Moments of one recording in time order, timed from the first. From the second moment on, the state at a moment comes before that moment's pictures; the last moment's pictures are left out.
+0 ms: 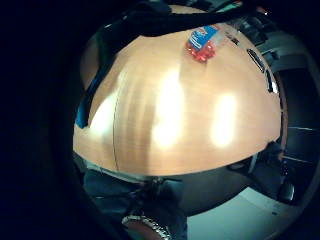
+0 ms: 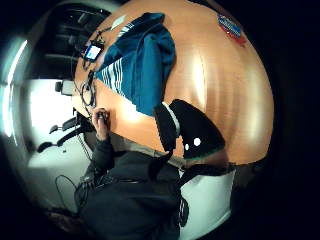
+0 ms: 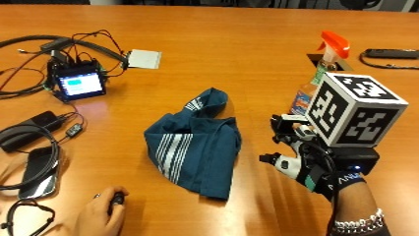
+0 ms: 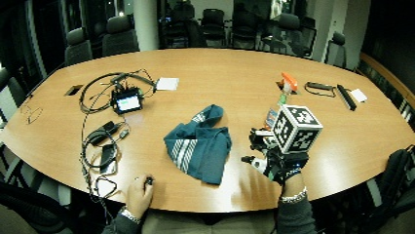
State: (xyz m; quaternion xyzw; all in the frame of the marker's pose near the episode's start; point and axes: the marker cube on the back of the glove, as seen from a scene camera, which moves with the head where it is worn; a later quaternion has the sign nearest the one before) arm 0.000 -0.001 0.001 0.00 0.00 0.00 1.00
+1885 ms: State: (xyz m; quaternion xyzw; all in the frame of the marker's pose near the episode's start) arm 0.037 -0.171 -0.022 0.09 -0.15 0.07 0.98
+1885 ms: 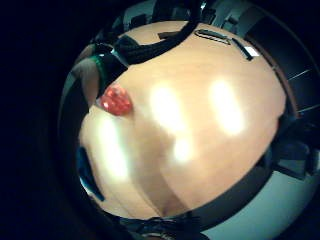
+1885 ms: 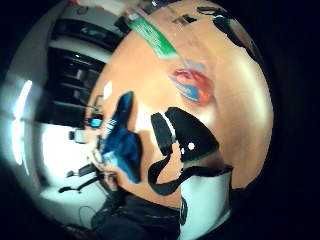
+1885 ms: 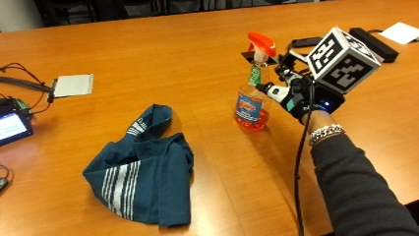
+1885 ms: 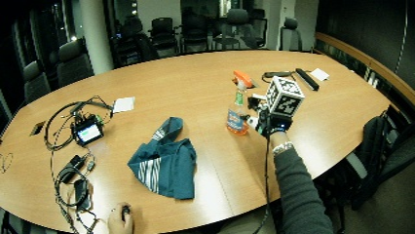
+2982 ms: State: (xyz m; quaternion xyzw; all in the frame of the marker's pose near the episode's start) arm 0.020 -0.214 0.007 0.18 -0.51 0.07 0.84
